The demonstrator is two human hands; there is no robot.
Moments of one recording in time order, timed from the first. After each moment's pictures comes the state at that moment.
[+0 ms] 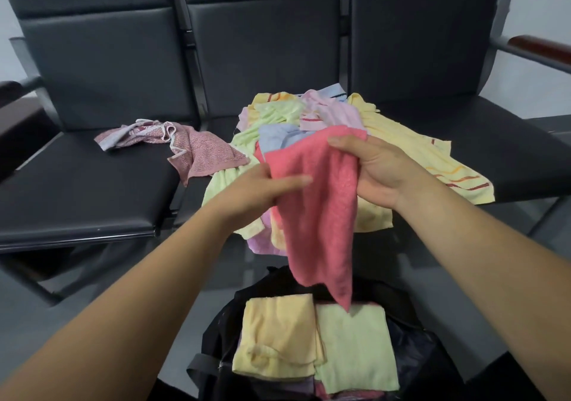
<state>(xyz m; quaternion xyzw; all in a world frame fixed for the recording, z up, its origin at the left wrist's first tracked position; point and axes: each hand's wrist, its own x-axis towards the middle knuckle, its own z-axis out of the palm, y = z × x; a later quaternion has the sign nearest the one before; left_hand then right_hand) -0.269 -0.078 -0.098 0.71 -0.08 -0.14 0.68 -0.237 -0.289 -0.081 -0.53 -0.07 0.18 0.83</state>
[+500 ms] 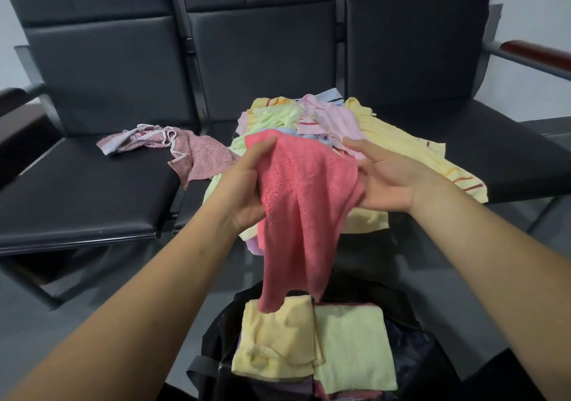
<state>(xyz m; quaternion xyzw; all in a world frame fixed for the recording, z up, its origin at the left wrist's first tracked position) -0.286 -0.091 -0.072 0.47 0.04 -0.11 0.87 -0.238 -0.317 -0.081 -0.48 0.02 0.35 0.80</state>
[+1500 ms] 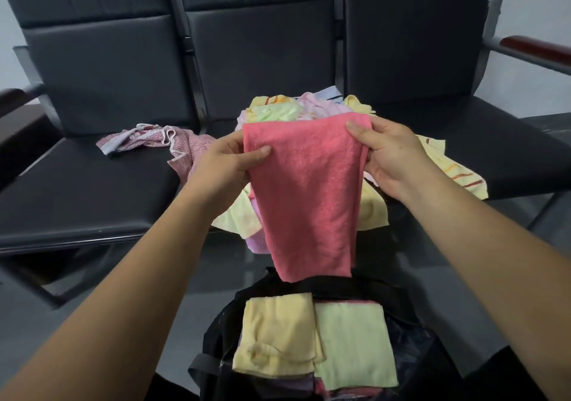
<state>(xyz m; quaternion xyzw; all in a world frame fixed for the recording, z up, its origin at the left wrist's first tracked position) -0.278 -0.061 -0.066 0.67 -0.09 0.00 0.74 -0.235 -0.311 -0.074 -0.63 -0.02 0.00 0.78</state>
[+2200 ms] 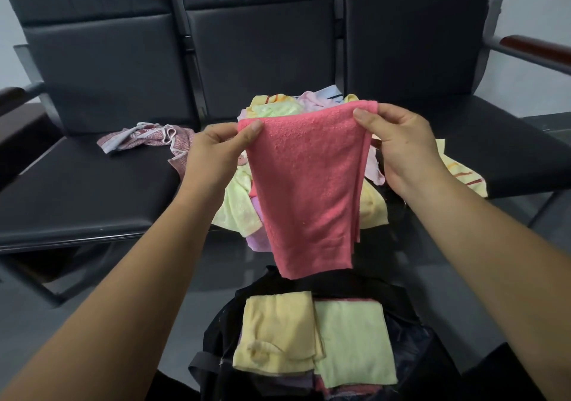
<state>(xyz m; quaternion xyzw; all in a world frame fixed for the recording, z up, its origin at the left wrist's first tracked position) -0.284 -0.060 -0.057 0.72 -0.02 0.15 0.68 -0.246 -0.313 -0.065 -0.64 -0.03 -0.10 0.76</state>
